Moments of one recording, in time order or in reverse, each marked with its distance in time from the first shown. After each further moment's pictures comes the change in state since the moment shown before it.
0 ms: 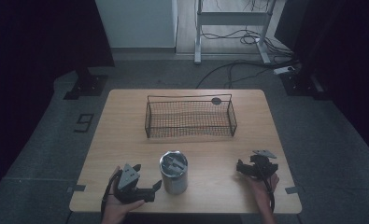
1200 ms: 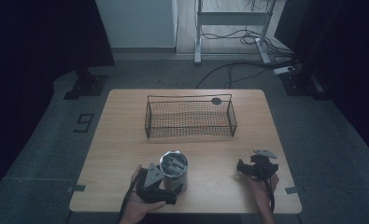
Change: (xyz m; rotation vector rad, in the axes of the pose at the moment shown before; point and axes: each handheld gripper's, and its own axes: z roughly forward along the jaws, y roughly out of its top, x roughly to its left) left arm -0.042 0.018 0.036 0.048 -0.063 0.042; right arm -0.001 0.000 0.000 -0.003 -0.011 0.008
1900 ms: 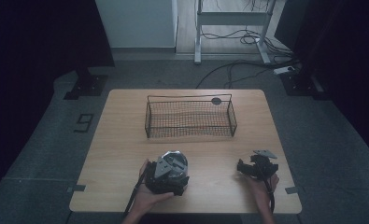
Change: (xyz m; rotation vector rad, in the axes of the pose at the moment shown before) left arm 0.004 0.008 0.035 0.007 0.023 0.015; right arm 0.000 0.000 0.000 -0.001 -0.001 0.000
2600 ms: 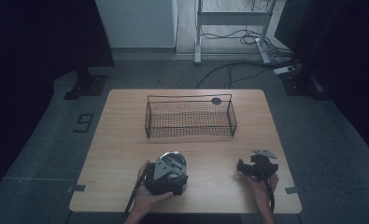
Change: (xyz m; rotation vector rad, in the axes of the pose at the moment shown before) left arm 0.000 -0.004 -0.005 -0.024 0.019 -0.001; right arm 0.000 0.000 0.000 0.000 0.001 0.001
